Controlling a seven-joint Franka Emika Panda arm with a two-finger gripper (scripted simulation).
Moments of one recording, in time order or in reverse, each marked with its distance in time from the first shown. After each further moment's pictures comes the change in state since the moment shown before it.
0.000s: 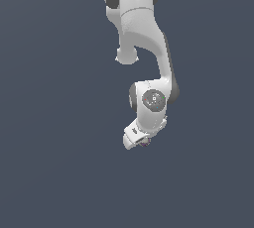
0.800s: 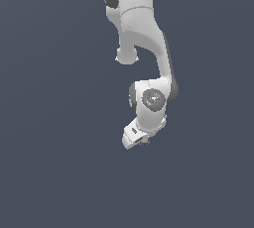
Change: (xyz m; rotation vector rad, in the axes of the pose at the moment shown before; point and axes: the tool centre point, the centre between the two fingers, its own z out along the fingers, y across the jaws) arm -0.002 0.001 -0.002 0.001 -0.001 0.000
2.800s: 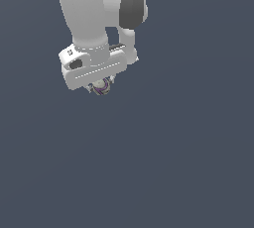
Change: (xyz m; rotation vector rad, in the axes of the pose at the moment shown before) arm -0.167 0.095 -0.247 -0.001 0.003 0.001
